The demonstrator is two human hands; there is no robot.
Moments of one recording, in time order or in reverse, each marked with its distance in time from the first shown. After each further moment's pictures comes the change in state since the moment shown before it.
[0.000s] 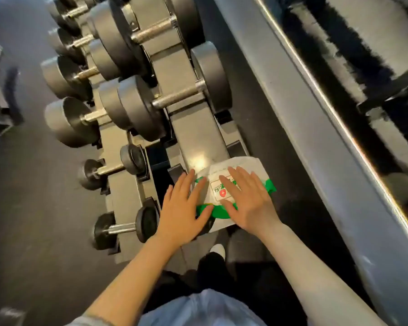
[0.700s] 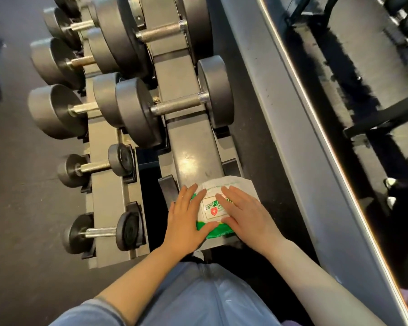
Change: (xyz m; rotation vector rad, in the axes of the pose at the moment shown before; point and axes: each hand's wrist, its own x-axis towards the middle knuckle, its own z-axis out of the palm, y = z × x) left_hand 0.023 0.008 0.041 -0.331 0.004 -0.129; right_hand 0.019 0.028 -0.014 -0.058 -0.206 -0.166
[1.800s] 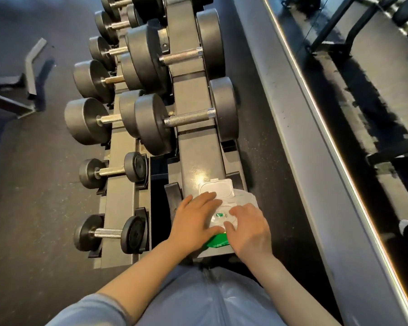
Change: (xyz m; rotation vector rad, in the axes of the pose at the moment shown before) left_hand 0.016 0.028 -0.011 0.226 0.050 0.115; right_hand -0.002 -0.024 -0.024 0.268 -0.003 0.465
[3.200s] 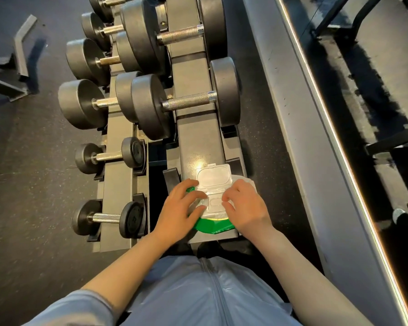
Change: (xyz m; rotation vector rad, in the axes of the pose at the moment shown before) left_hand -0.022 -0.028 0.009 -0.287 0.170 -0.041; right_hand 0.024 0.004 -0.009 -0.069 -0.134 -0.254
